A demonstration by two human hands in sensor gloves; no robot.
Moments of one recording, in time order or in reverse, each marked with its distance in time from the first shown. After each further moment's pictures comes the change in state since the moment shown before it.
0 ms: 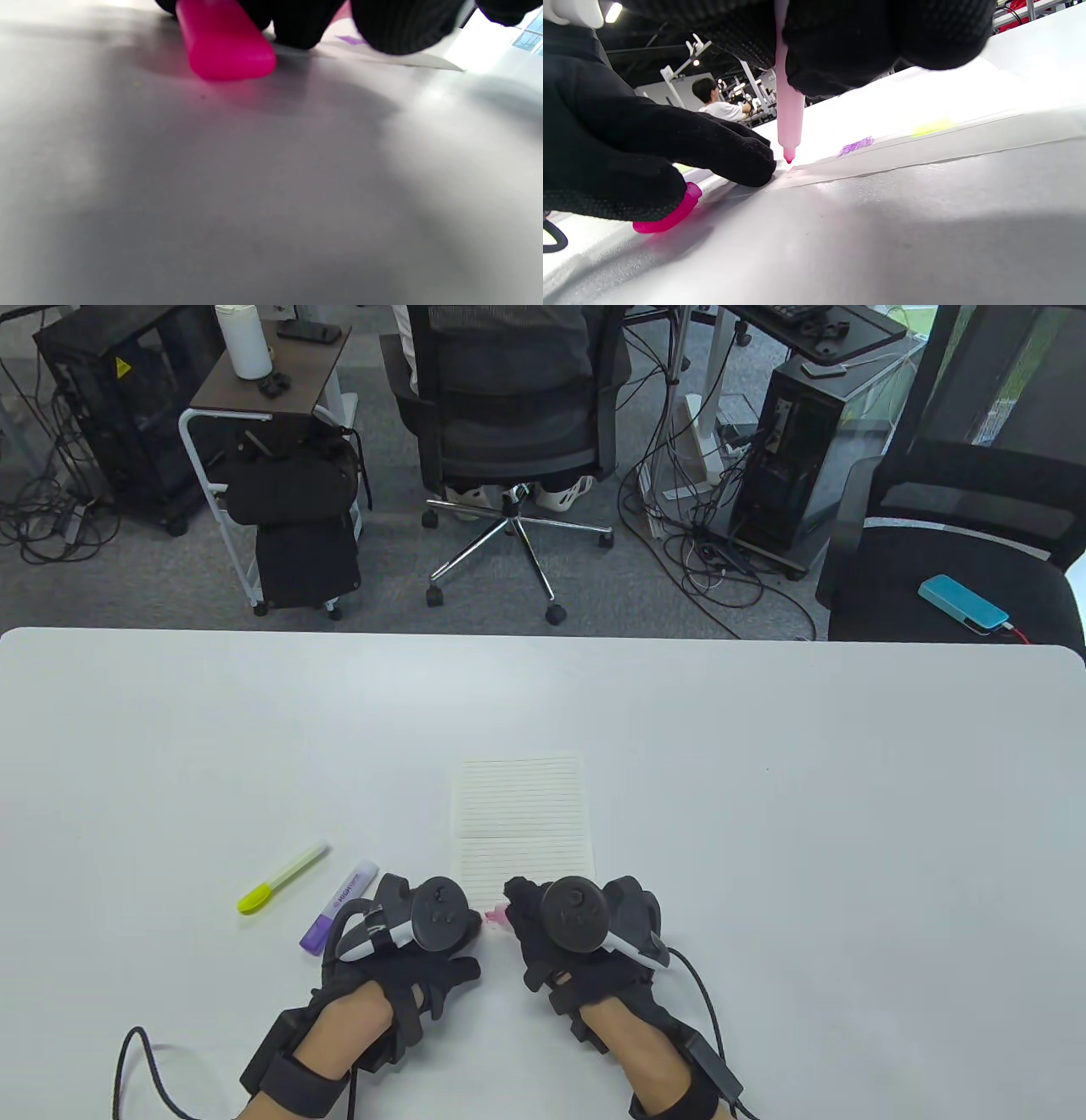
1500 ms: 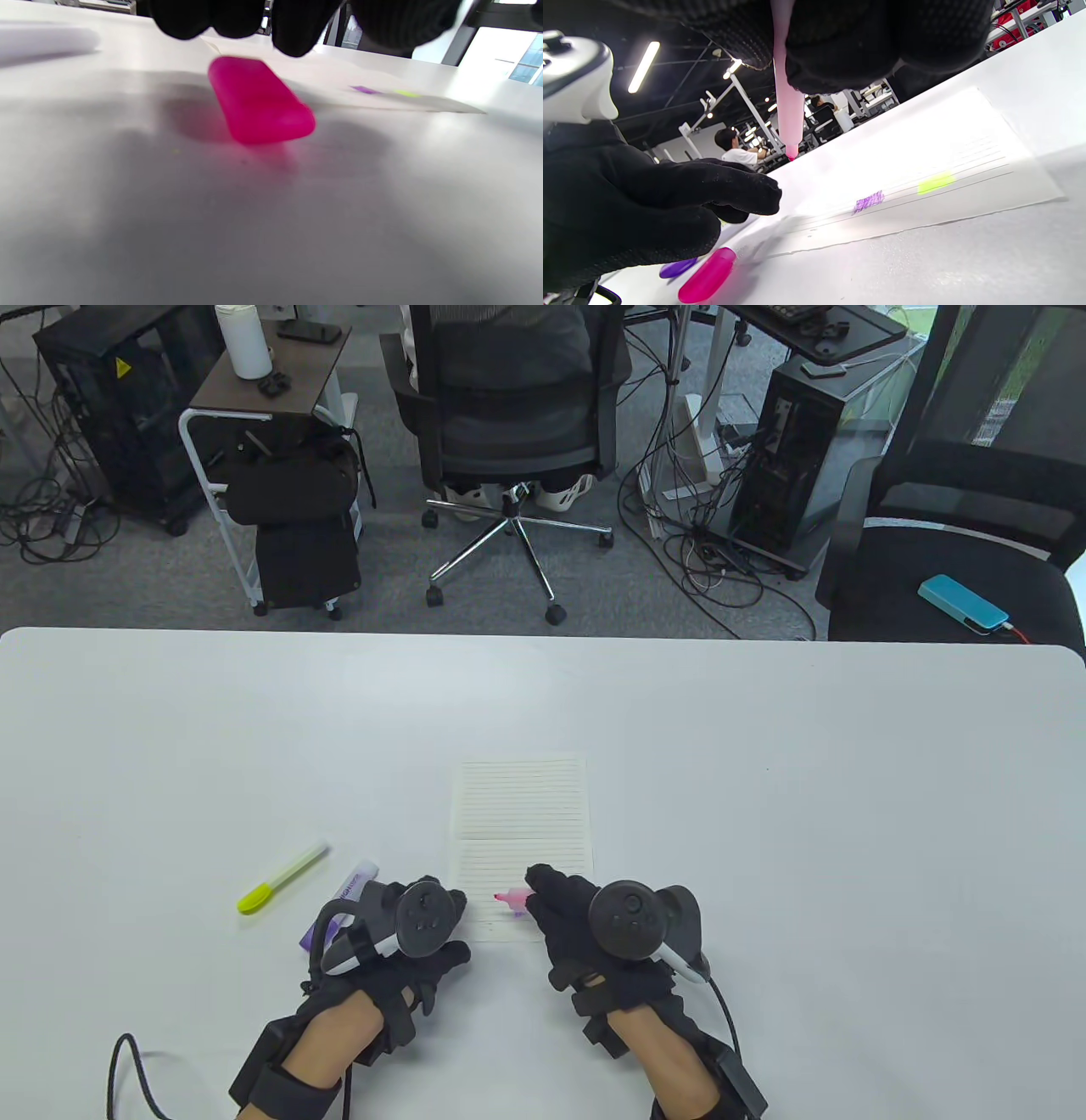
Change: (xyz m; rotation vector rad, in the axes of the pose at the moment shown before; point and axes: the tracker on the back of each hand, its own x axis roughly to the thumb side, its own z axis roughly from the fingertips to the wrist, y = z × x) left_hand -0.005 0.009 0.012 0.163 0.007 -0.042; right_hand -0.009 -0.028 0.020 -0.109 -0.015 -0.129
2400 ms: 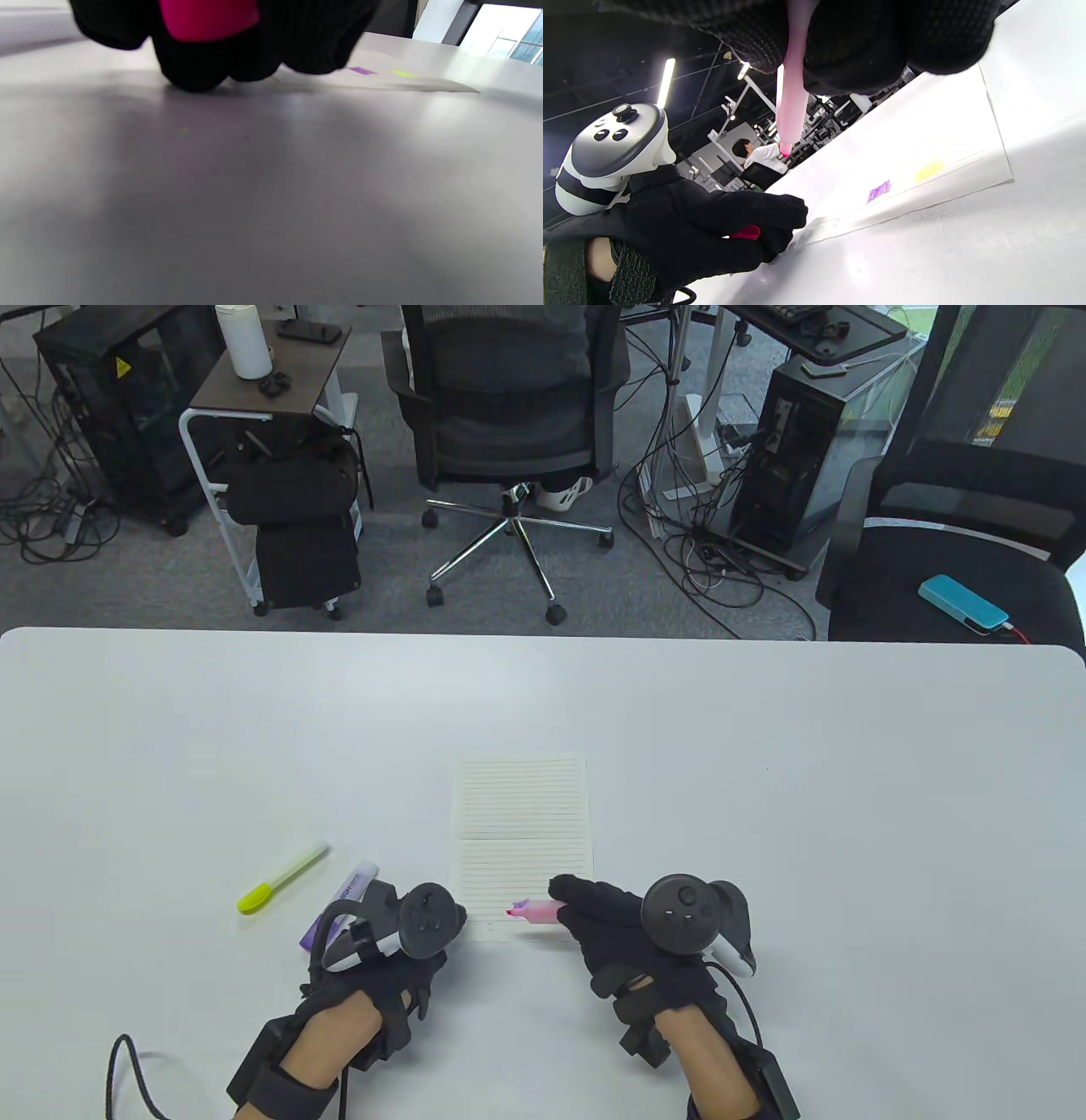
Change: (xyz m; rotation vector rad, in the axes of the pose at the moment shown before) left_hand 0.000 -0.004 0.000 -0.049 0.003 -0.034; right_hand -0.030 -0.022 0.018 0.082 -0.051 -0.203
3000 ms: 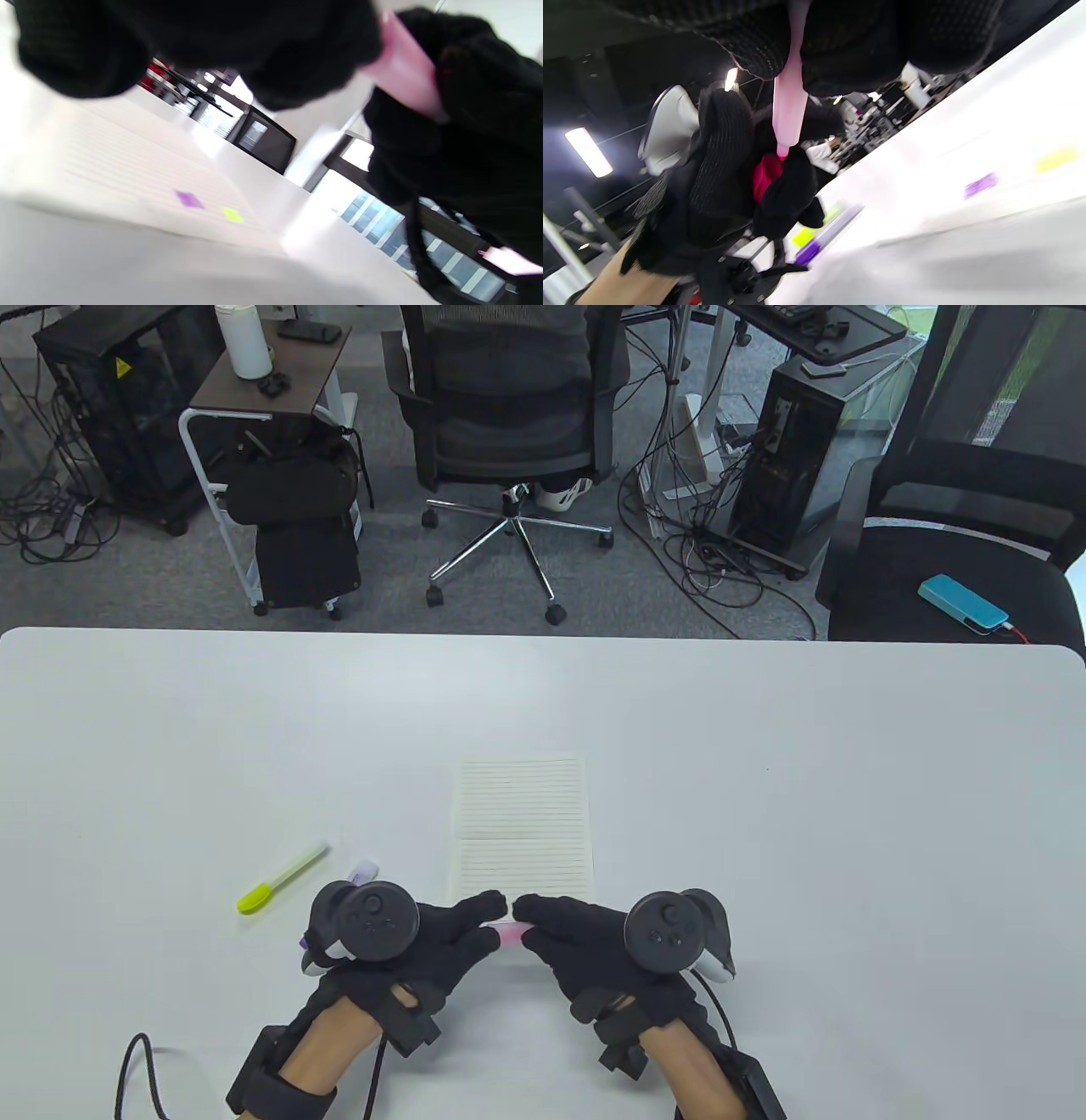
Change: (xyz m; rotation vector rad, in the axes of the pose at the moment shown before) left_hand -0.006 0.026 0.017 0.394 -0.277 0.446; right_hand 0.025 0.000 0.003 -0.032 -0.162 -0.060
